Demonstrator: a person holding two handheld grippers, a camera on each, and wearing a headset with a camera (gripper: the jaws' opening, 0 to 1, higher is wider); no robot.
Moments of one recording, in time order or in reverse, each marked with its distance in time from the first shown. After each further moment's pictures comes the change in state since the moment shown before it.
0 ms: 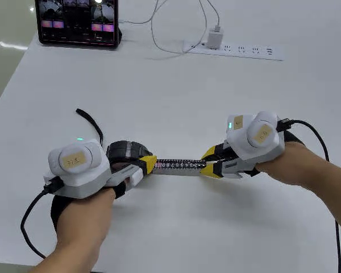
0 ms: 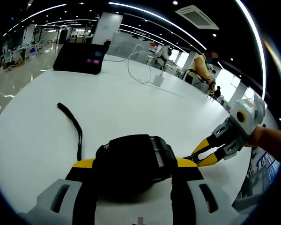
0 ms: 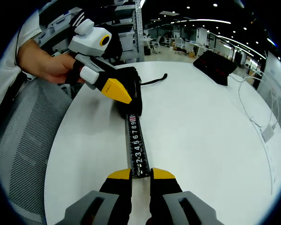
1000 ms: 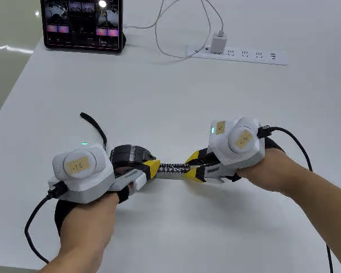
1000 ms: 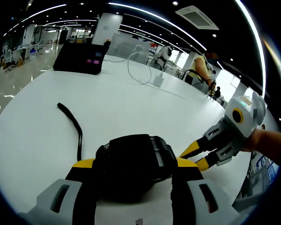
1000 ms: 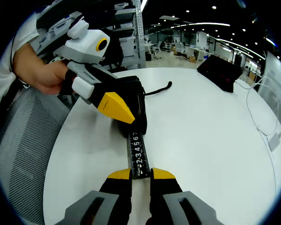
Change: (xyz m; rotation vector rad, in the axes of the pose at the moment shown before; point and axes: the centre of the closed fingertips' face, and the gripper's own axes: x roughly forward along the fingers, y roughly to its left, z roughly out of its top) left arm 0.001 0.000 0.000 0.000 -0.005 0.000; right arm 0.027 0.006 0.032 0.003 -0.059 0.016
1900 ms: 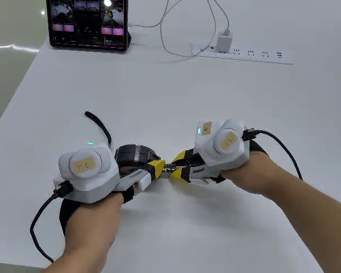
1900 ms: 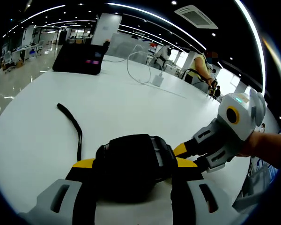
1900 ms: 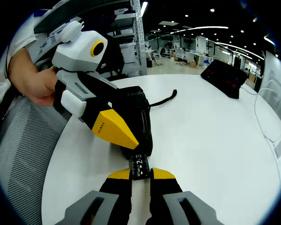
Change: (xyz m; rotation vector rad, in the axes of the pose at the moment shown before) left arm 0.000 0.000 -0.001 0.009 -0.001 0.003; right arm 0.029 0.006 0.027 0.010 -0.068 0.015
